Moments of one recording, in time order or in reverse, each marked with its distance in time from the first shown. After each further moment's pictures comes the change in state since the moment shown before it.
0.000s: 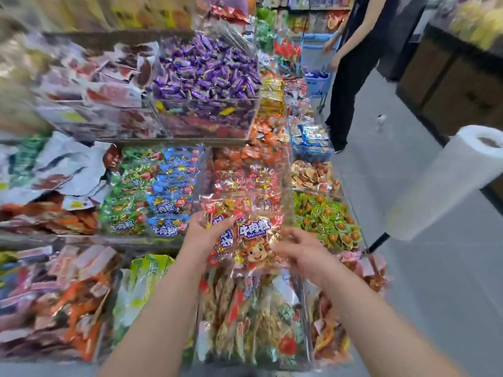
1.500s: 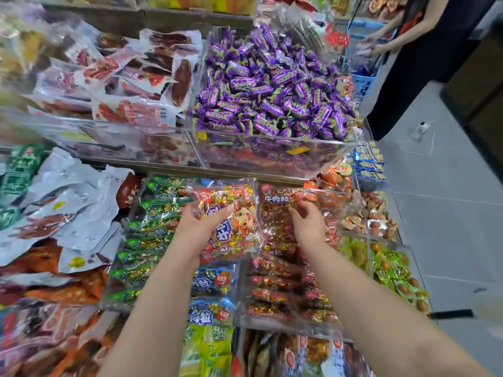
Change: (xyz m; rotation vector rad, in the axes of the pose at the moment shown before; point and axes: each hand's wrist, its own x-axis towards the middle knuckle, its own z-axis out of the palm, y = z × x) left_hand 0.179 0.085 -0.082 -0.116 0.069 -0.047; right_hand 0.284 -0.084 0.070 -0.383 0.531 -0.219
